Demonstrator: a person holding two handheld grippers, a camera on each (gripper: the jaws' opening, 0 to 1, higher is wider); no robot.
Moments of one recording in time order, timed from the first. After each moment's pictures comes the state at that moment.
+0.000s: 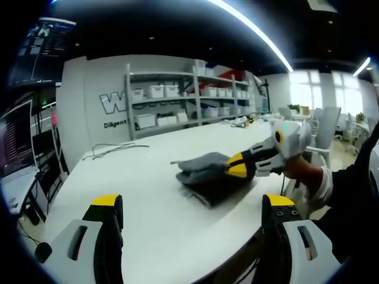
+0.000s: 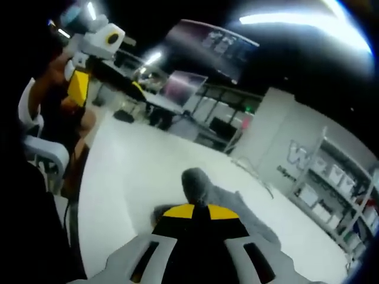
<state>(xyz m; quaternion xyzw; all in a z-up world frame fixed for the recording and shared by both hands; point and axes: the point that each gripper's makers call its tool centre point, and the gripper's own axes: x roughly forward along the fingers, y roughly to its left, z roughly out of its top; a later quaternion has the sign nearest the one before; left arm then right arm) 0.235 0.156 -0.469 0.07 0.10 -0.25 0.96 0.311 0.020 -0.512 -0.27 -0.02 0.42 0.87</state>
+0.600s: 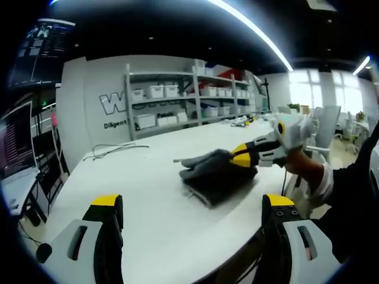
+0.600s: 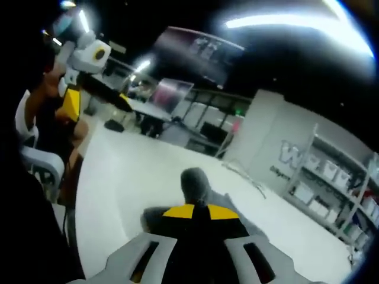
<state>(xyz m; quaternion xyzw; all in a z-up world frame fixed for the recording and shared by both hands) 0.235 0.156 -0.469 0.08 0.10 -0.25 0.96 0.316 -0.001 -0.495 -0.24 -0.04 0.40 0.88</state>
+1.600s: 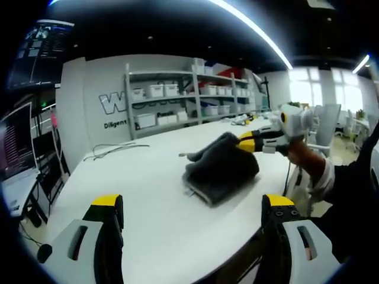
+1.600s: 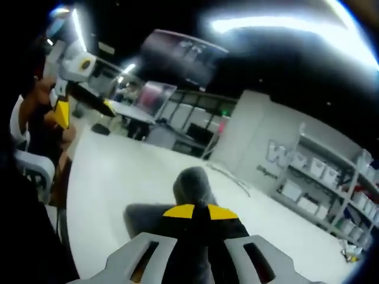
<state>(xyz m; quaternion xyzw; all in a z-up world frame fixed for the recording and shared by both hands) 0.234 0.157 -0.471 0.08 0.11 -0.25 0.96 0.324 -0.033 -0.476 -0.23 -0.05 0.36 0.90</state>
